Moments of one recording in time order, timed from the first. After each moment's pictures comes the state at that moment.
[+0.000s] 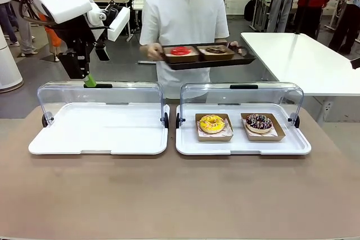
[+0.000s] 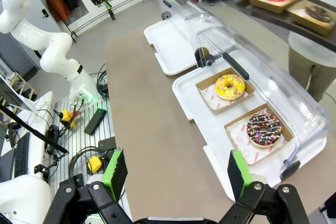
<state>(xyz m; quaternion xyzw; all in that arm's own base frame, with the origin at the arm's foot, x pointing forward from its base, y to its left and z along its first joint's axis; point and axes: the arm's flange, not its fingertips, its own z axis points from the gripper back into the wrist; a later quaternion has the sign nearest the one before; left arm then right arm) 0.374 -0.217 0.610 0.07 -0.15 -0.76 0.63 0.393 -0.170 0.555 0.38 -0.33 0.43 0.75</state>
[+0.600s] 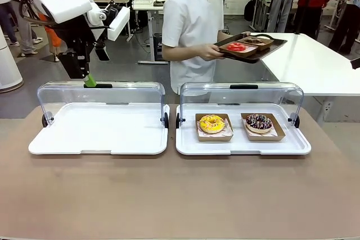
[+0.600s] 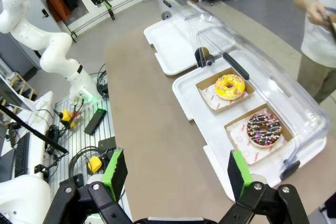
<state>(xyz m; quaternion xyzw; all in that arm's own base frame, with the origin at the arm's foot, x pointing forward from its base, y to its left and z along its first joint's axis) 0.378 -0.209 0.612 0.07 -0.16 -0.75 0.64 0.393 -0.170 0.555 0.38 -0.33 0.43 0.75</state>
